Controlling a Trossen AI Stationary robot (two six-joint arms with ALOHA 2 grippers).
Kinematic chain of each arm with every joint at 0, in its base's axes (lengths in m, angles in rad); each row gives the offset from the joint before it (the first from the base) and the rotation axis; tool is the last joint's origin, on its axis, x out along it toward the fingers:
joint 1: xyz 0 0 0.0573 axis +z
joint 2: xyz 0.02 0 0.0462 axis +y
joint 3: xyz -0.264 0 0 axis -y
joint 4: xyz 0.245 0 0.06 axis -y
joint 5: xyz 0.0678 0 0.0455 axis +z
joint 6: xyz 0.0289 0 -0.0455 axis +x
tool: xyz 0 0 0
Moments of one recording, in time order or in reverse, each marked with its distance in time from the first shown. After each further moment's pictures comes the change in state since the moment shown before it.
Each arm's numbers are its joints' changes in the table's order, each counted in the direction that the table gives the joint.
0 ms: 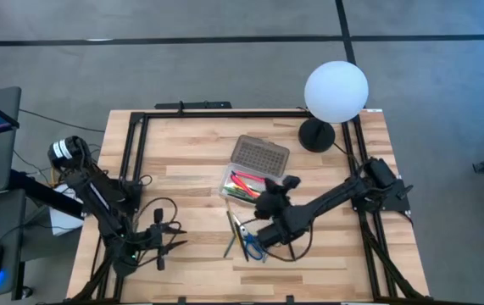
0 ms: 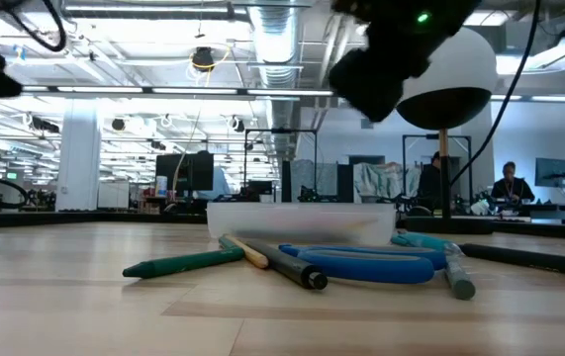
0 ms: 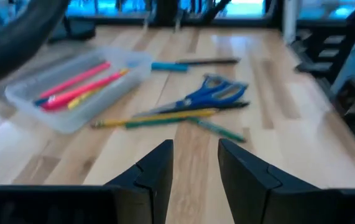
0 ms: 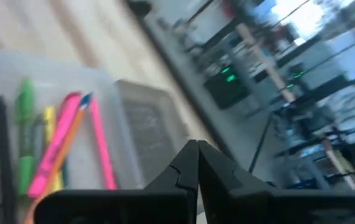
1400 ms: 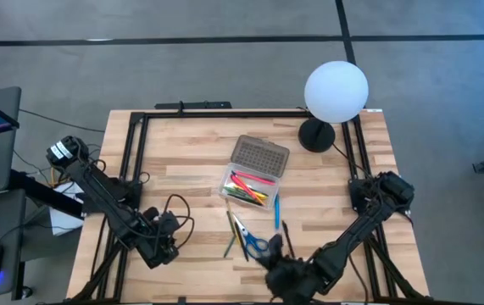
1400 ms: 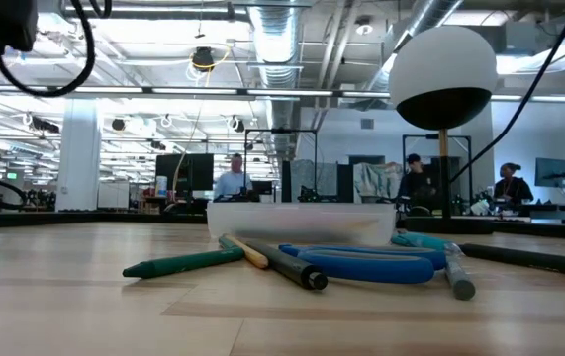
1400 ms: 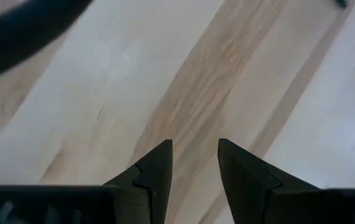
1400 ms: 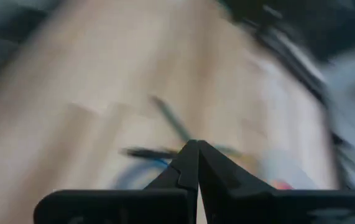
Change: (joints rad) left arm 0.273 -0.001 0.403 -0.987 -0.864 -0.654; right arm 0.350 -0.019 -0.001 0.724 0.460 -0.904
